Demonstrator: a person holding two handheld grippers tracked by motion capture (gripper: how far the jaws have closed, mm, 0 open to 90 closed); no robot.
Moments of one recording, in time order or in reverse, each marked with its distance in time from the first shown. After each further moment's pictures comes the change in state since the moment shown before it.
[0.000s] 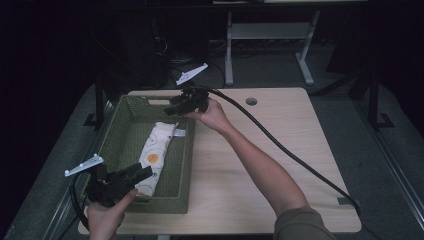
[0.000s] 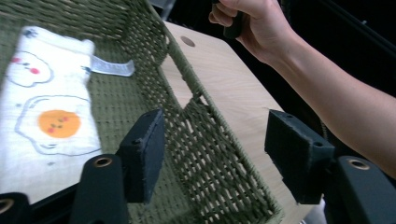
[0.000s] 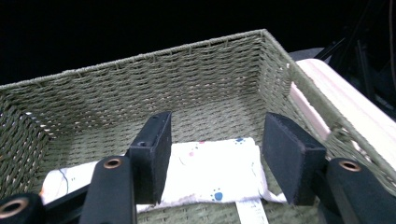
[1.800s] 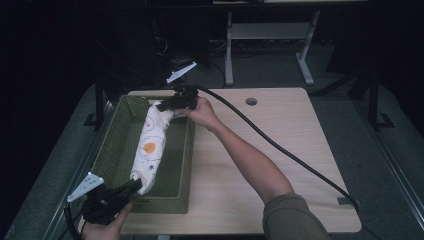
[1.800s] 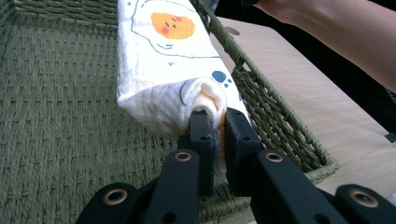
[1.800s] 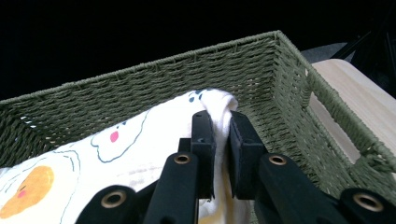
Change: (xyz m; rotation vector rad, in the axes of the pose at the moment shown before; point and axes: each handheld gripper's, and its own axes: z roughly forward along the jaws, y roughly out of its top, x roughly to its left) left arm -0.010 -0.039 -0.020 -0.012 0.228 0.145; right arm -0.012 0.012 0.036 0.015 0.076 0.042
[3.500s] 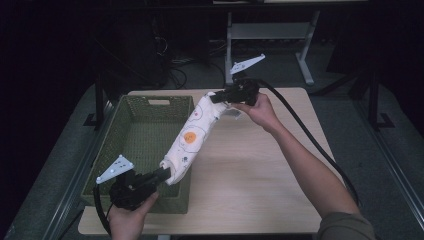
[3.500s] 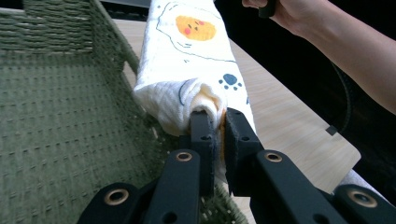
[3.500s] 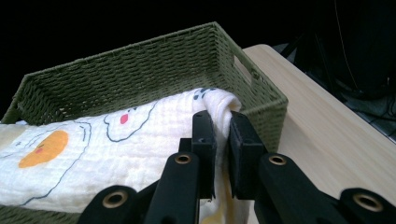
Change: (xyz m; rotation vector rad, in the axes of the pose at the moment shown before) left arm -0.050 0.033 0.033 0.011 -0.171 0.071; right arm 0.001 -0.053 -0.163 -0.055 -0.137 0.035
